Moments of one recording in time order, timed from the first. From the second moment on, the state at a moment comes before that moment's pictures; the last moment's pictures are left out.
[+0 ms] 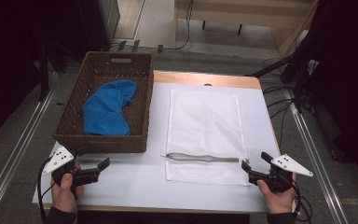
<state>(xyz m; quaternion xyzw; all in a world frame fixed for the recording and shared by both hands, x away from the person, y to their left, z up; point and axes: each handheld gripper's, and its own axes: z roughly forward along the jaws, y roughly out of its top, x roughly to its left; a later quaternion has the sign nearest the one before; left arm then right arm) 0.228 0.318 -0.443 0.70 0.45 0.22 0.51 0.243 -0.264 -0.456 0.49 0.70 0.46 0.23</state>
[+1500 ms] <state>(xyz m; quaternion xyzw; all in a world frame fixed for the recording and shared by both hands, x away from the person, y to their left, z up) 0.236 0.302 -0.454 0.73 0.44 0.22 0.48 0.287 -0.156 -0.453 0.41 0.76 0.43 0.25</state>
